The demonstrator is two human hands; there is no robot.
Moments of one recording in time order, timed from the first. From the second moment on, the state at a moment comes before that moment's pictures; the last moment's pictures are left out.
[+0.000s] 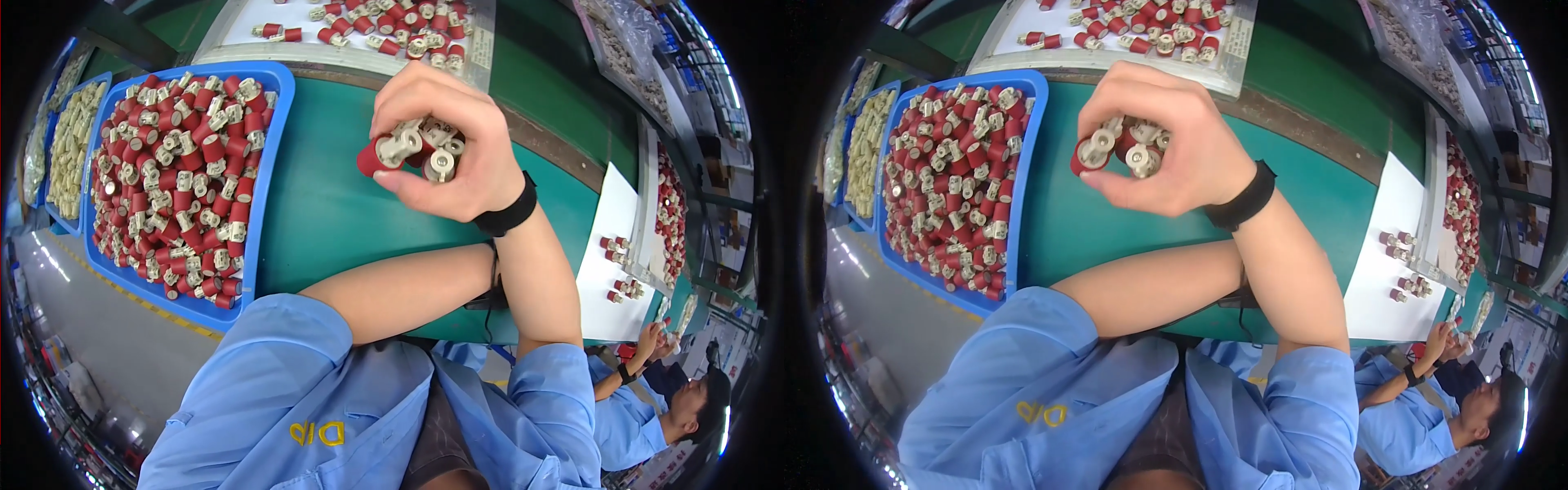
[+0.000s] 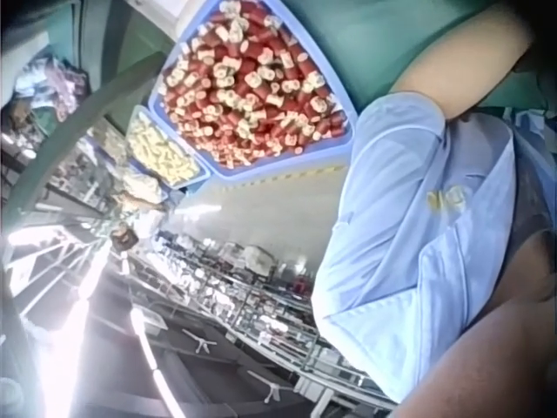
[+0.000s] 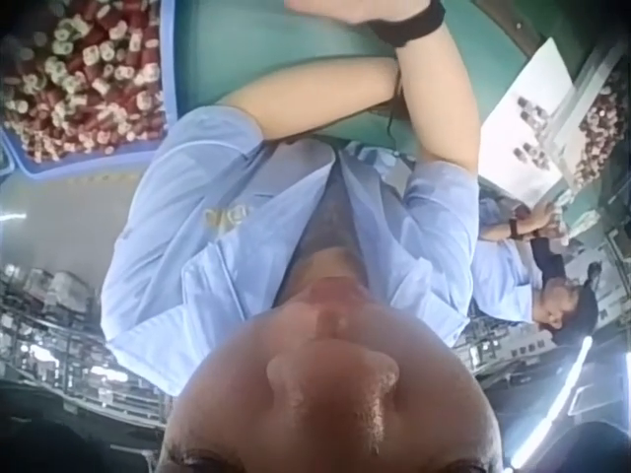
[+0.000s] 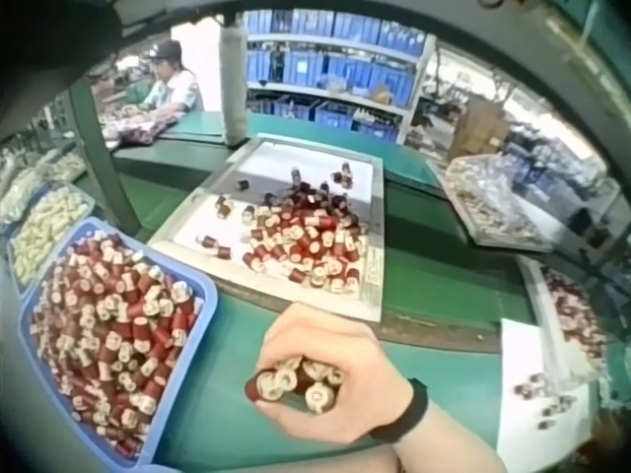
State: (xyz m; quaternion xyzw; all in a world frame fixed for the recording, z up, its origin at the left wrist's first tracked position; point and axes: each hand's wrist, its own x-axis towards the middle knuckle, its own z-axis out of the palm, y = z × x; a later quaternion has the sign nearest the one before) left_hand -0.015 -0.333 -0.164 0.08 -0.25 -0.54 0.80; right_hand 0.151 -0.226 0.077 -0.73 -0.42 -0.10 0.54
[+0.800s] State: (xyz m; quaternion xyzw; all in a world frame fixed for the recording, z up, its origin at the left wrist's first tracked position) left_hand 0.000 -0.229 -0.111 0.31 -0.47 -0.37 0.74; right_hand 0.135 -0.211 0.082 -0.81 -0.42 -0.19 0.37
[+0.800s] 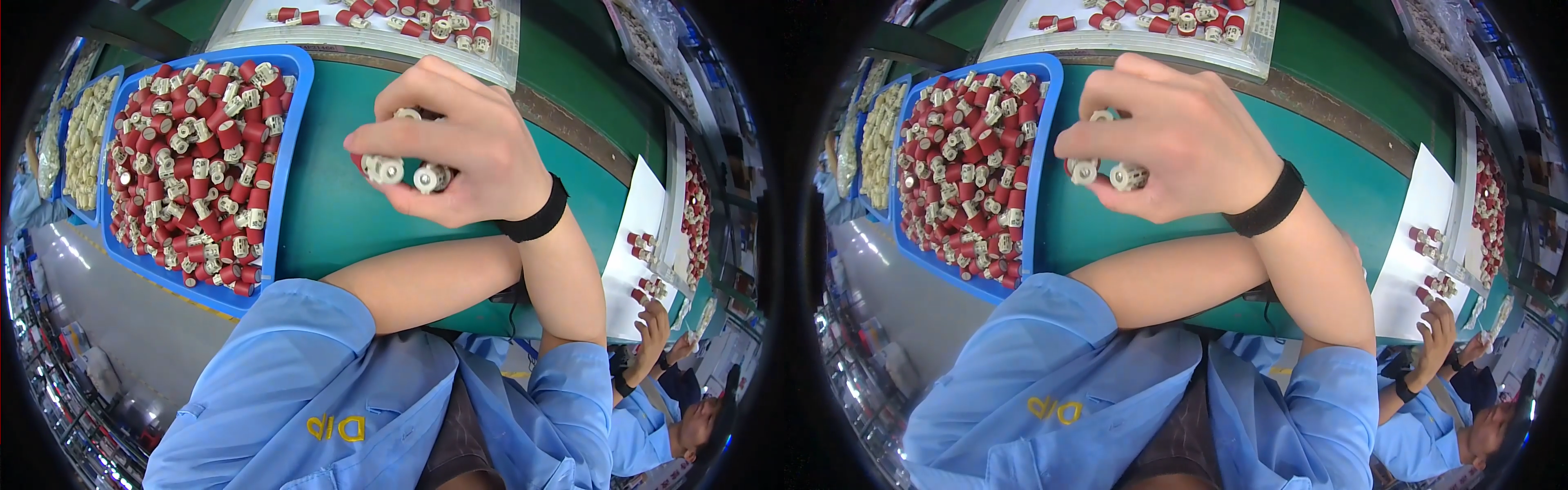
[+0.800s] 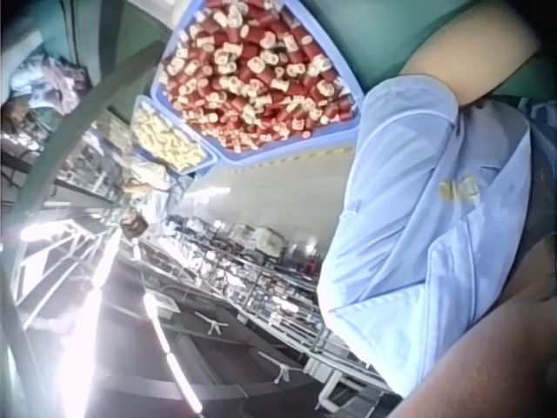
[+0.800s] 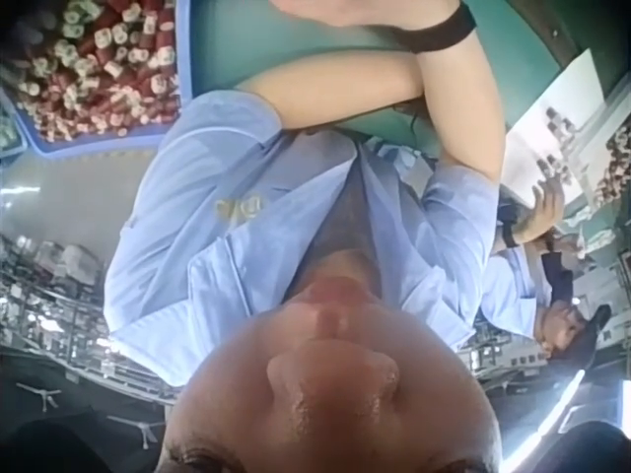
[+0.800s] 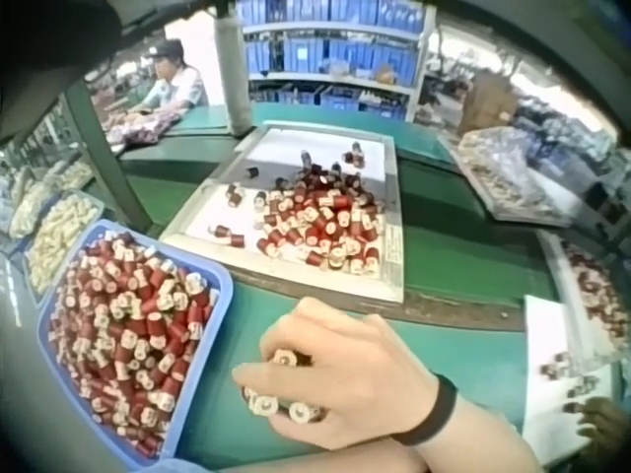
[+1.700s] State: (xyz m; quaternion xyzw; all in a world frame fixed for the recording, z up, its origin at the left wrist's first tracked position) left_hand 0.034 -0.279 -0.032 0.41 -0.58 -0.19 0.67; right_hand 0.174 -0.231 0.139 -0.79 -0.17 -0.20 0.55
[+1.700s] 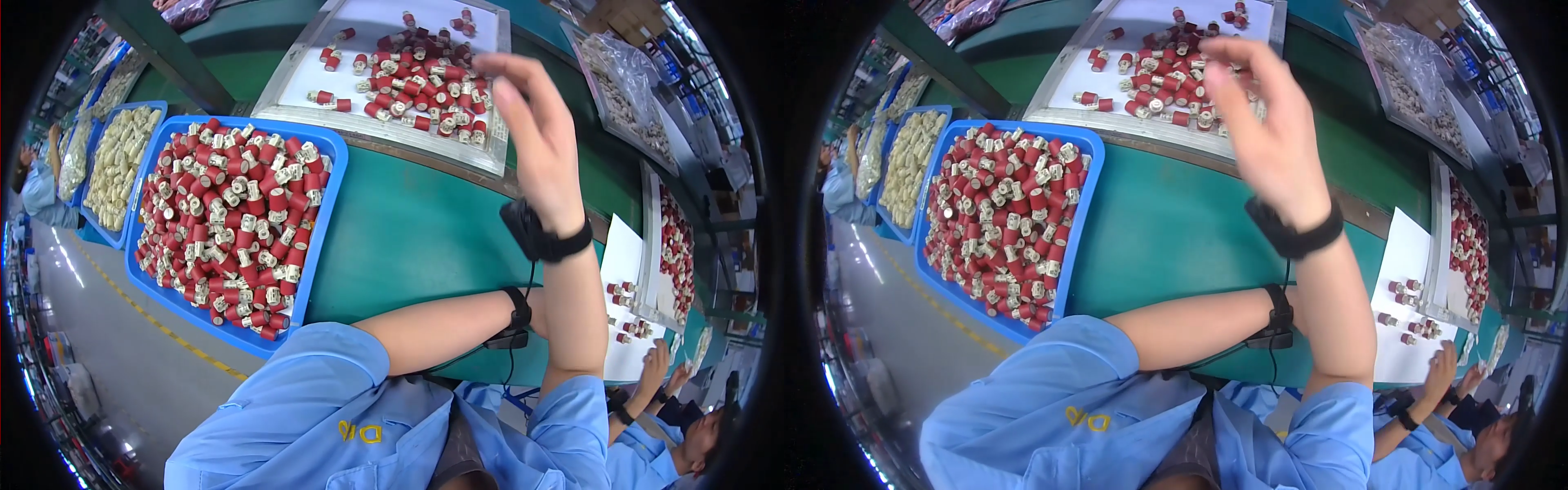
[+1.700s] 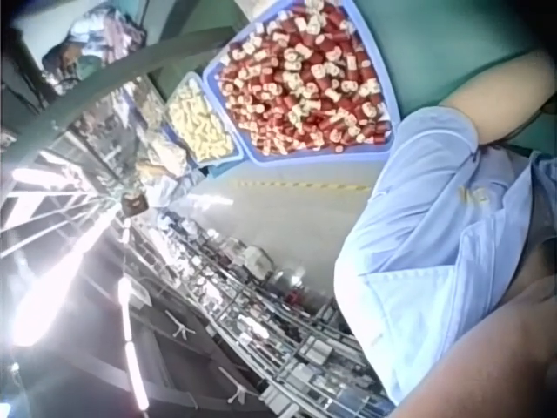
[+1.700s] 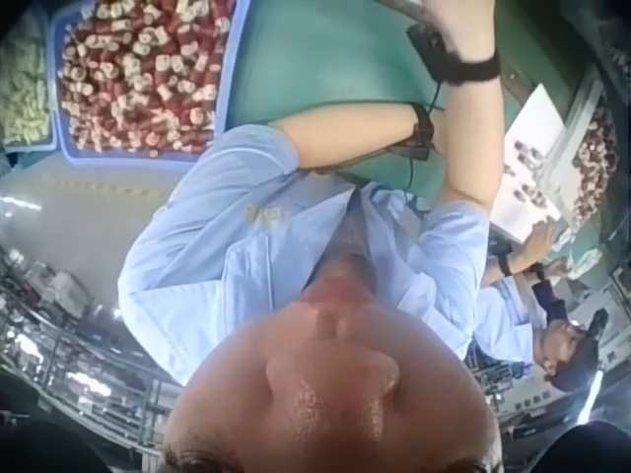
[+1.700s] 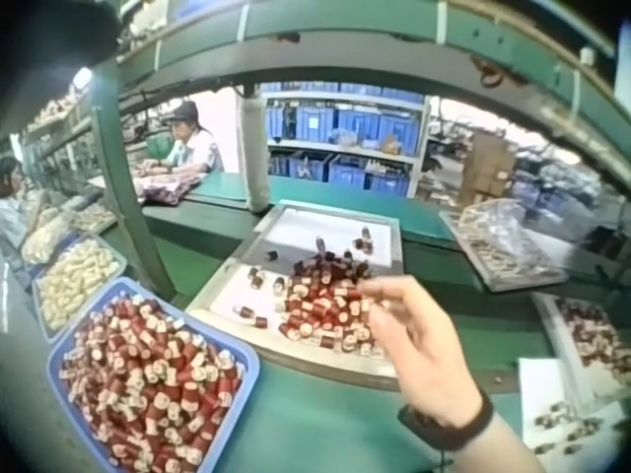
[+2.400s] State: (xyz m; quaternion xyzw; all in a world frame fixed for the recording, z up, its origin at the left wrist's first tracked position) left_hand 0.045 -0.282 0.009 0.59 -0.59 -0.38 0.41; right_hand -0.140 -0.372 0.072 -0.82 0.21 -0.36 0.38
